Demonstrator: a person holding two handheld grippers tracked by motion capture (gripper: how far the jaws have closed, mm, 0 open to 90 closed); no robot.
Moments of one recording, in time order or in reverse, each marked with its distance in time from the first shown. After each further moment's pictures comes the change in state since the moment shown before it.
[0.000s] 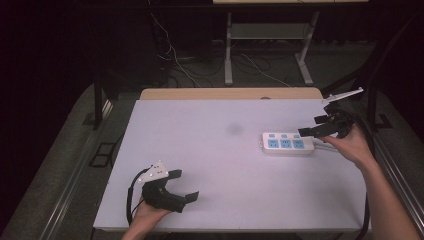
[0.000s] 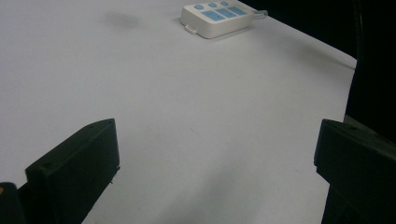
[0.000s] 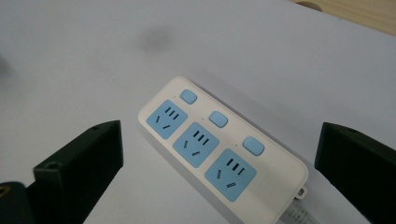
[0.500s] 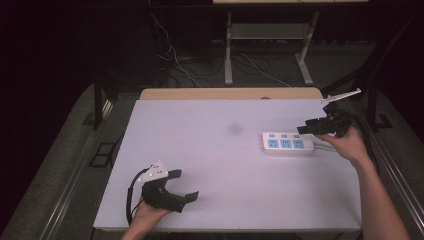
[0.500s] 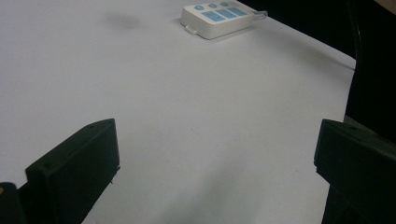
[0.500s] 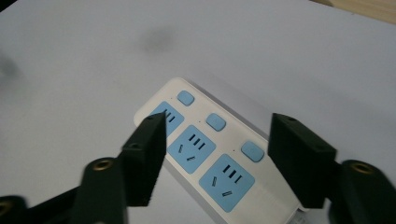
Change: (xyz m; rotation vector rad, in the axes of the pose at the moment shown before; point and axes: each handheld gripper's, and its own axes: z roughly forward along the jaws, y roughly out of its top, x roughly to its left) left arm 0.000 0.000 0.000 -0.002 0.000 -0.001; right arm -0.015 -0.004 0.013 -0.008 0.065 0.011
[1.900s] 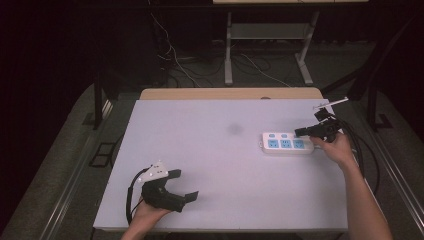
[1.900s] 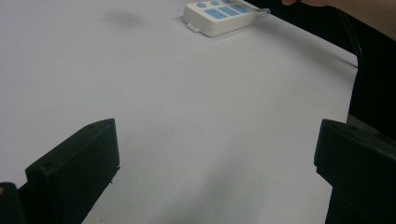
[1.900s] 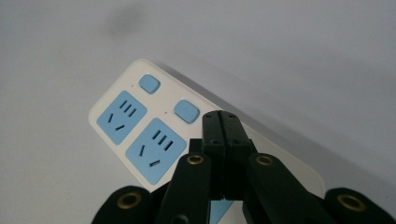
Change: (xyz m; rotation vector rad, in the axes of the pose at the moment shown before) left arm 0.002 0.000 0.000 0.008 0.006 0.002; right arm -0.026 -0.018 0.044 0.033 -0.001 0.095
